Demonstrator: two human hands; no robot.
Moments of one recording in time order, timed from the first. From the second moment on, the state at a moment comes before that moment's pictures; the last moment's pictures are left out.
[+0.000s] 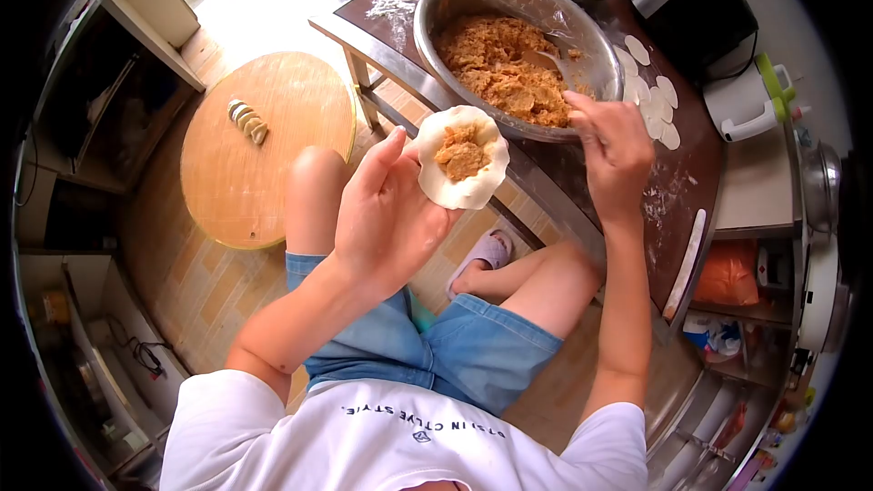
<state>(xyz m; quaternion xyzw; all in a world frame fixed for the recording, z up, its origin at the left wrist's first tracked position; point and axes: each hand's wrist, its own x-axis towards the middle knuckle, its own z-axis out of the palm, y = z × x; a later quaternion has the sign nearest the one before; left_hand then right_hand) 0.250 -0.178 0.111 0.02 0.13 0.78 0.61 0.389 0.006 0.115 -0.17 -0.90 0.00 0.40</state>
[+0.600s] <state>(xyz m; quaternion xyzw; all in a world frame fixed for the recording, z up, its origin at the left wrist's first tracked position) 0.274 -0.222 0.110 0.18 0.13 0.69 0.69 0.414 -0.097 0.133 0.03 -0.93 -0.01 0.37</state>
